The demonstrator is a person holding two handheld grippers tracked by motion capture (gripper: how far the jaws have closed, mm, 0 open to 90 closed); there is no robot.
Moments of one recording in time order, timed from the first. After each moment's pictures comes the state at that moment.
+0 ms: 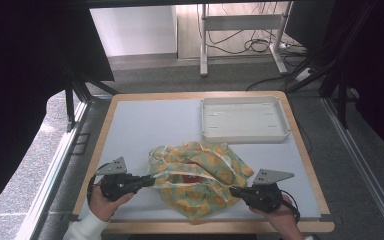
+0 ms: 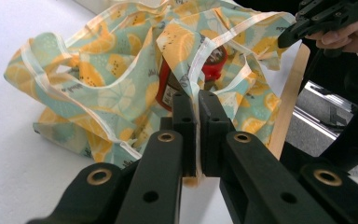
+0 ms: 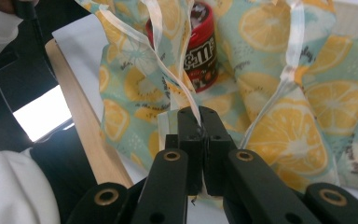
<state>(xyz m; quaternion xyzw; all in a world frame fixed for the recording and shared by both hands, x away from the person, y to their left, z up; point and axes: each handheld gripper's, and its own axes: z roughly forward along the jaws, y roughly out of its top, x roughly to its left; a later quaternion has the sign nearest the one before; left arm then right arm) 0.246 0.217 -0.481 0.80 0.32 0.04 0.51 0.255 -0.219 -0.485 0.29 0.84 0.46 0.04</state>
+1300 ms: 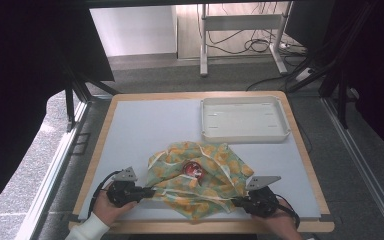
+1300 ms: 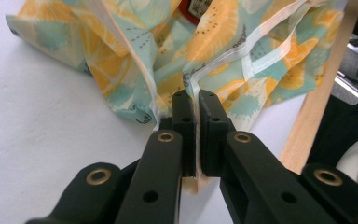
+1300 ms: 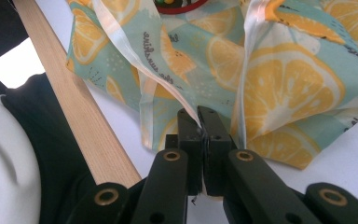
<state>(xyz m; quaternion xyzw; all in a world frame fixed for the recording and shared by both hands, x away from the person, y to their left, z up) 0.254 0.211 -0.527 0.85 0.35 0.01 0.39 0.257 -0.216 -0.515 0.30 0.88 0.36 0.03</state>
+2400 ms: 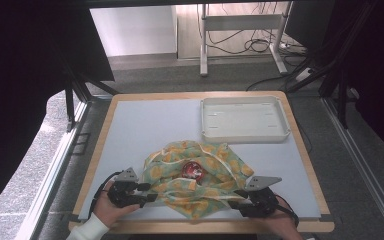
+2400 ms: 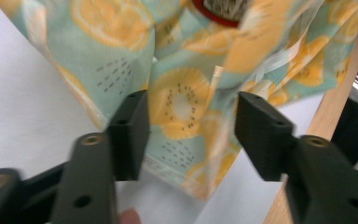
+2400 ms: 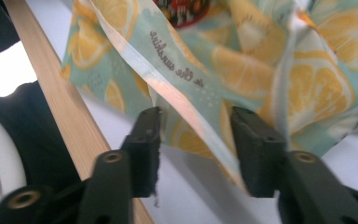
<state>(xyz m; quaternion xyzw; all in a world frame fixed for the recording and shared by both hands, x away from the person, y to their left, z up) 0.249 0.213 -0.524 0.84 0.37 0.04 0.40 0.254 -0.215 -0.509 0.29 0.87 0.39 0.06</state>
